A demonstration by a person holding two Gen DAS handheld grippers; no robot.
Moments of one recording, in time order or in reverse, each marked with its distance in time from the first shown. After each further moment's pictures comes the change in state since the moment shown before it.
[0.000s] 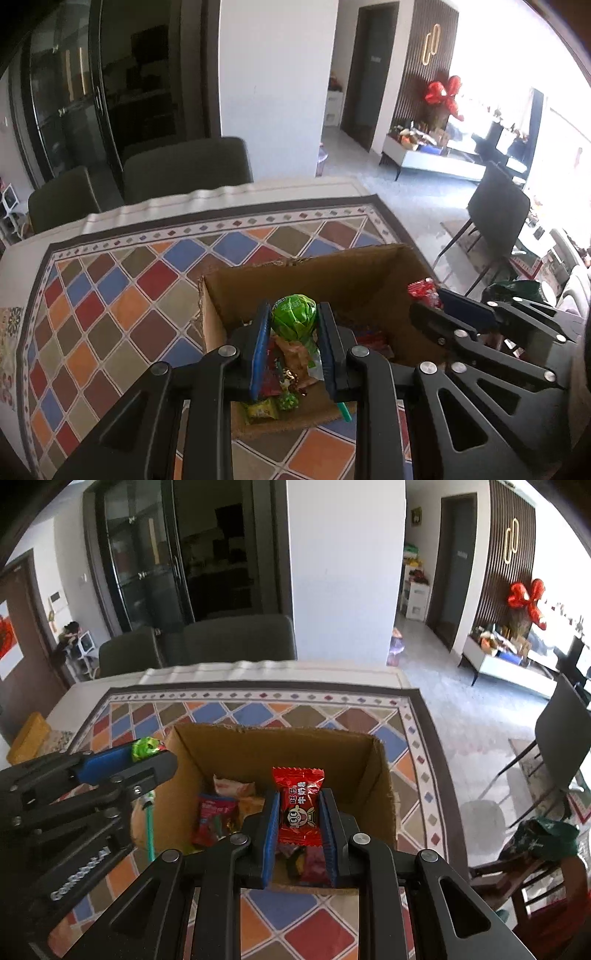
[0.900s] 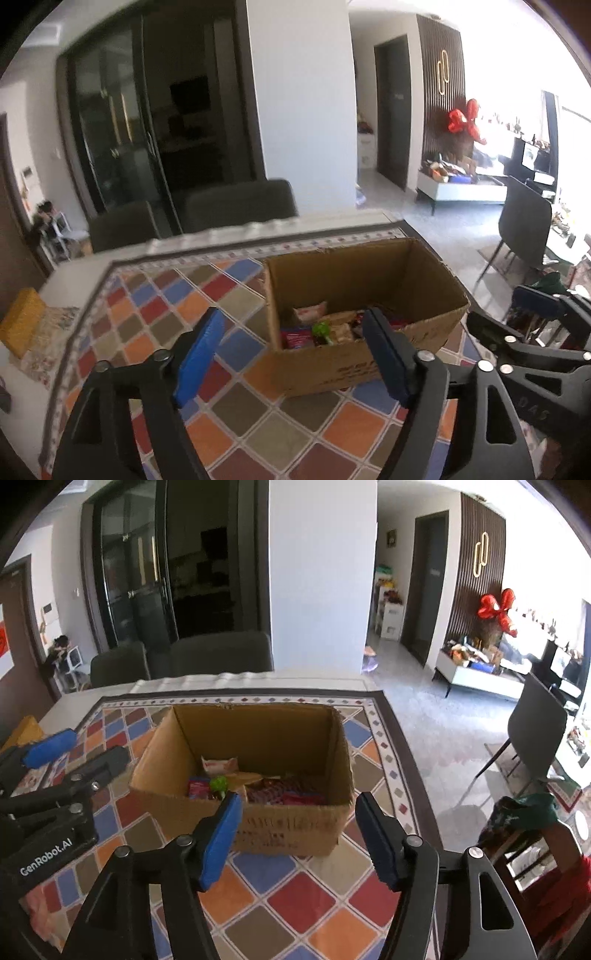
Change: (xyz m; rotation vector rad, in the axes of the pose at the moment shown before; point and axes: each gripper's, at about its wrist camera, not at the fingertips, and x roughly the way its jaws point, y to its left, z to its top) left arm -0.102 -0.014 -0.088 0.037 -0.244 0.205; right arm -0.071 -0.002 -0.074 0.020 -0.140 -0.087
